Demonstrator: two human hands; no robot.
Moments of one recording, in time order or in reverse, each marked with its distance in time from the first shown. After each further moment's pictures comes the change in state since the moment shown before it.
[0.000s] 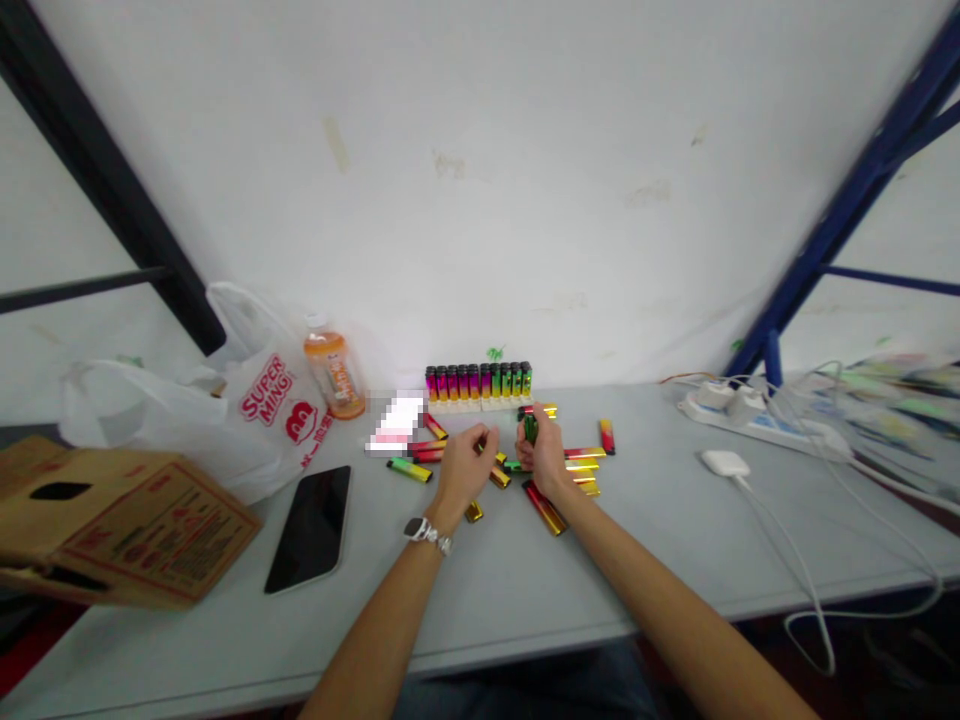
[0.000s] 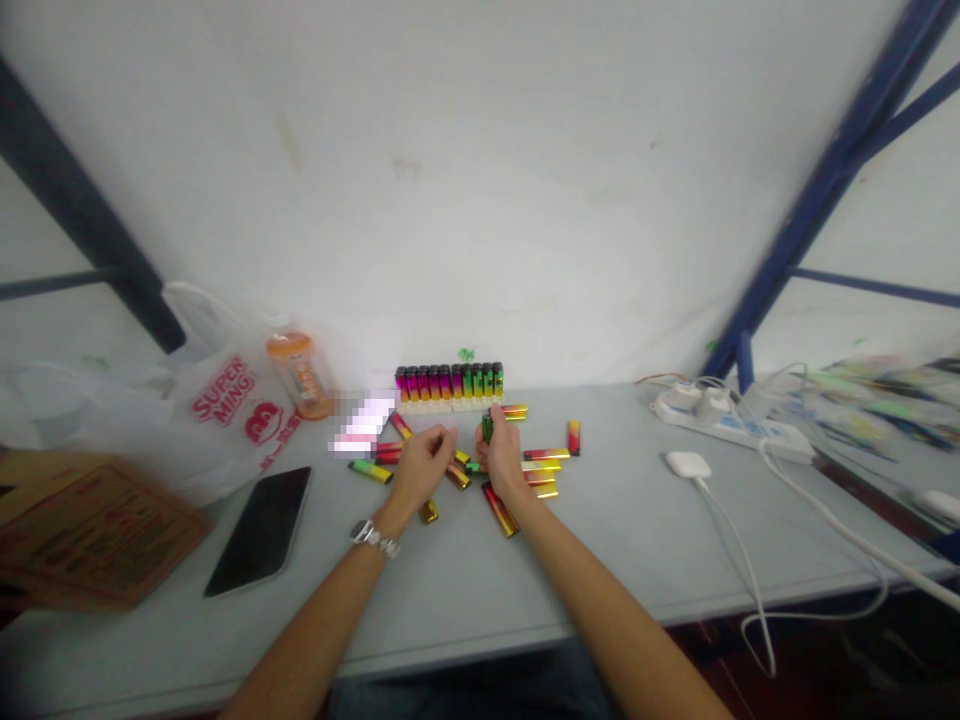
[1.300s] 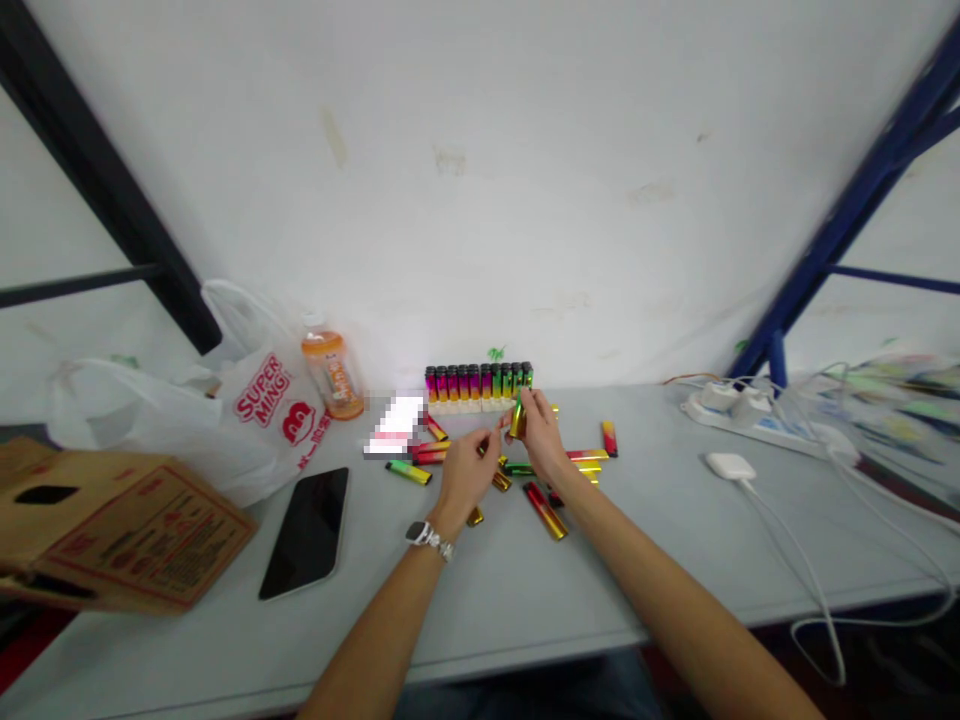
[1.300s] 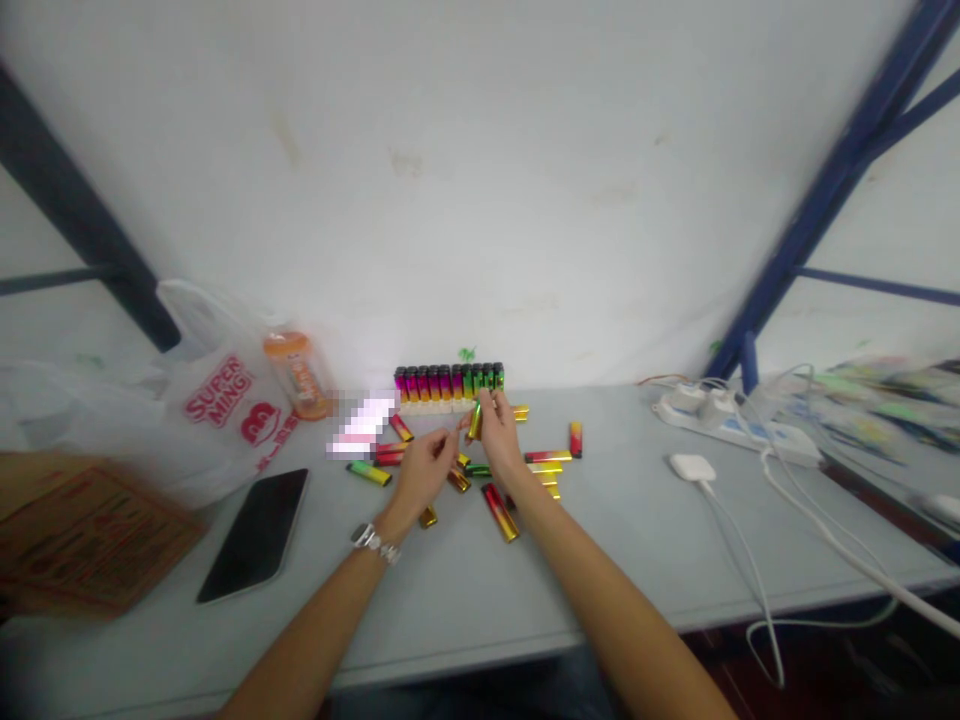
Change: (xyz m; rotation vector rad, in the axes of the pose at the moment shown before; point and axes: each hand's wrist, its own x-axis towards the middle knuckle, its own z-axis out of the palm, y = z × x) left_hand -0.002 0.001 0.006 0.028 0.001 -0.046; right_hand 0.030 -0.004 0.008 -0.035 -0.126 -0.235
